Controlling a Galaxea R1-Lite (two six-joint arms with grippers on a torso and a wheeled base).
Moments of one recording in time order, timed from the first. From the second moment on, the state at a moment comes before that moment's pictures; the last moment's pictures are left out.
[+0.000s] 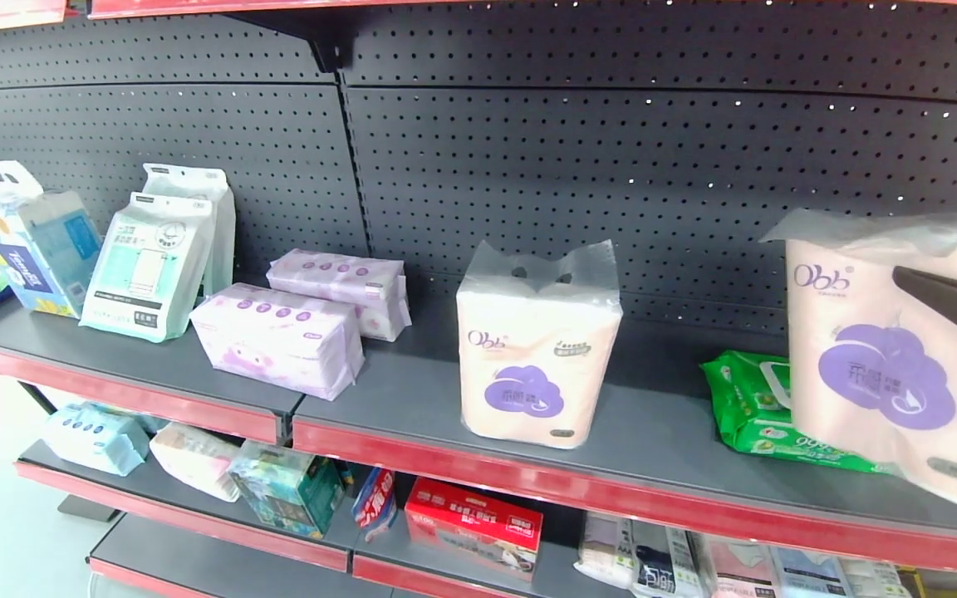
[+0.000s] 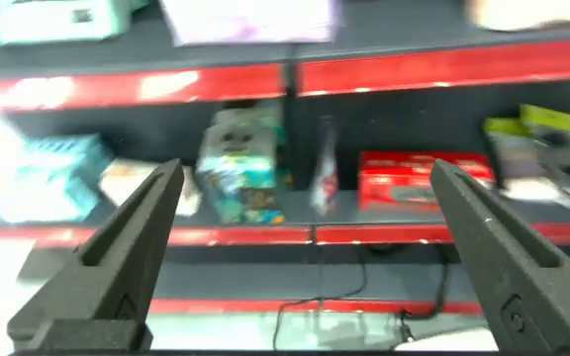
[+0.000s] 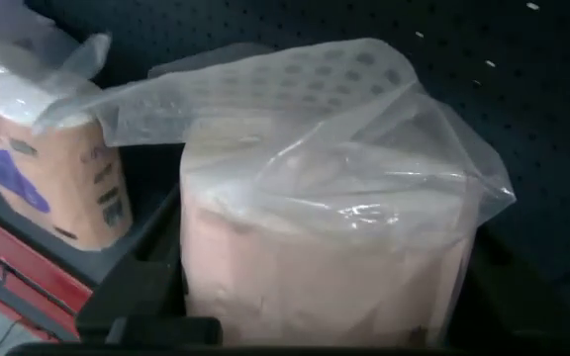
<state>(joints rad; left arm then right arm) 0.10 0.09 -0.10 0.16 -0.19 0.14 0.06 1.06 -0.68 -0.32 0.16 -0.25</state>
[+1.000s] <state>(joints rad) 0.10 0.09 0.00 0.00 -0.04 0.00 0.13 1.33 -0.81 -0.49 0.21 -0.23</state>
